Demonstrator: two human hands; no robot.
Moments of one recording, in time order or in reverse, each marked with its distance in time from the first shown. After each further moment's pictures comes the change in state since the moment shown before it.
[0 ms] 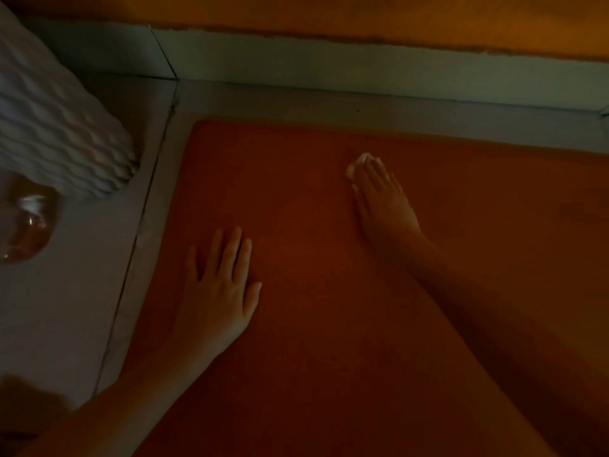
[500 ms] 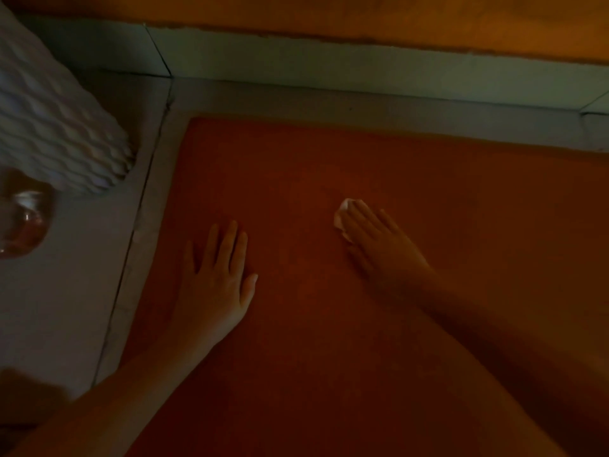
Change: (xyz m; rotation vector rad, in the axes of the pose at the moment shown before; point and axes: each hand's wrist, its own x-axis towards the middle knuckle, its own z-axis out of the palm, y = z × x) left_hand 0.000 0.002 -0.004 0.011 0.002 -0.009; right_hand -0.069 0.002 0.002 -0.194 -0.160 -0.276
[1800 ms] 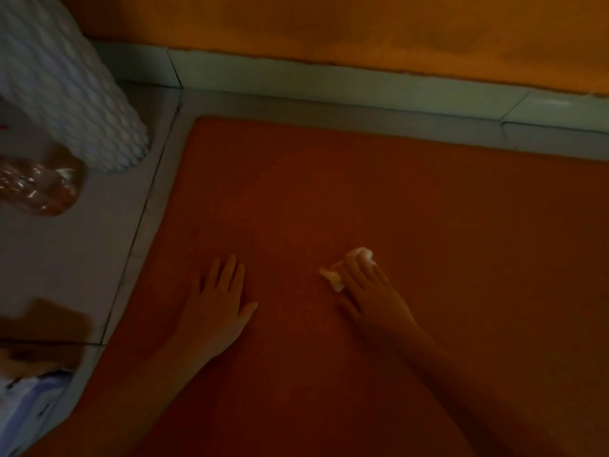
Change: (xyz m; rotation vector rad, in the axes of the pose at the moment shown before) left_hand -0.108 0.052 -0.025 -0.022 -0.363 -0.050; right_hand -0.153 -0.046 0.042 0.091 -0.006 0.131
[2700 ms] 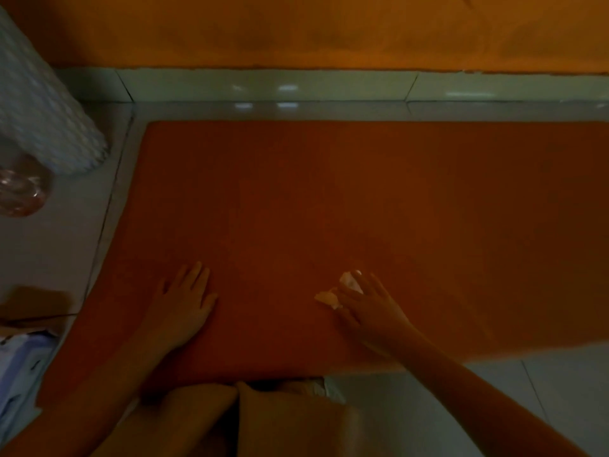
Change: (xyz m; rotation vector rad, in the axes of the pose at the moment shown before) left_hand -0.083 0.019 0.026 -0.059 -0.029 0.040; right_hand -0.172 -0.008 0.006 0.050 -0.052 0.149
